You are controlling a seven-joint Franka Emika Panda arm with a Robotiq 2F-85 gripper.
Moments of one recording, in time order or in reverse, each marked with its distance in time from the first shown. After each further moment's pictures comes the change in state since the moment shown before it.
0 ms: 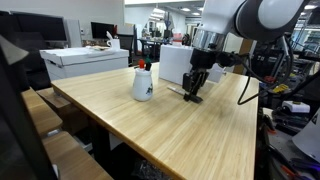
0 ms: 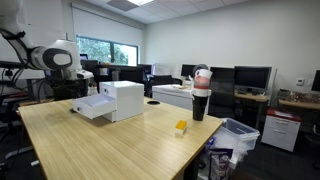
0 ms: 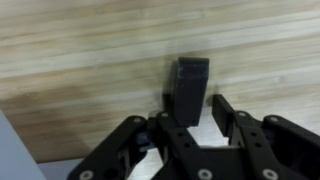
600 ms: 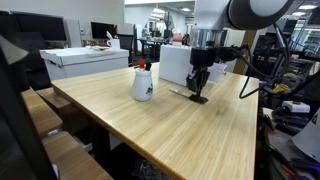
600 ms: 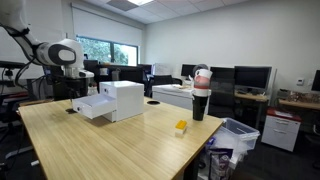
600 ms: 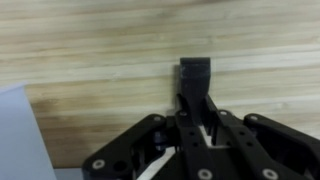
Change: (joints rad) arm 0.001 0.016 0.002 0.083 0.000 -0.229 -0.055
